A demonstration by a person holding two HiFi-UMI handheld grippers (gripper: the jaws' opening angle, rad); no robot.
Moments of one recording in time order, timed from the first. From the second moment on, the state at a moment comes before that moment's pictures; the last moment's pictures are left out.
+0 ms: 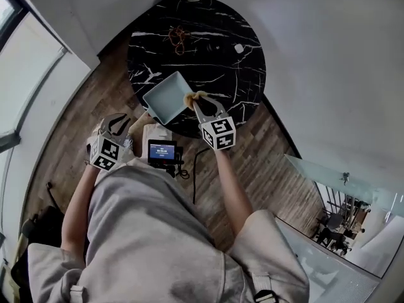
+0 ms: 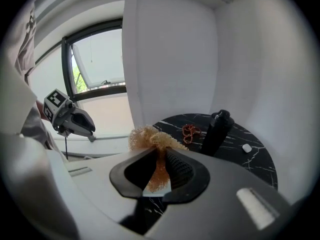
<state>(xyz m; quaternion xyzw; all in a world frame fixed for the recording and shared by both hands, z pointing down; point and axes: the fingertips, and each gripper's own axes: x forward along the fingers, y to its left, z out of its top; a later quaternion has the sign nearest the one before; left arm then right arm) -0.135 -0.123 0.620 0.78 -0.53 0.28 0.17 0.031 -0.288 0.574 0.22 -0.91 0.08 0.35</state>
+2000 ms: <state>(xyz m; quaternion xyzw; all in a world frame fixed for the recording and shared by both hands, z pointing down) -0.099 -0.091 0.743 0.72 -0.44 0.44 0.31 0.038 -0.287 0.781 -0.05 -0.75 0.05 0.66</state>
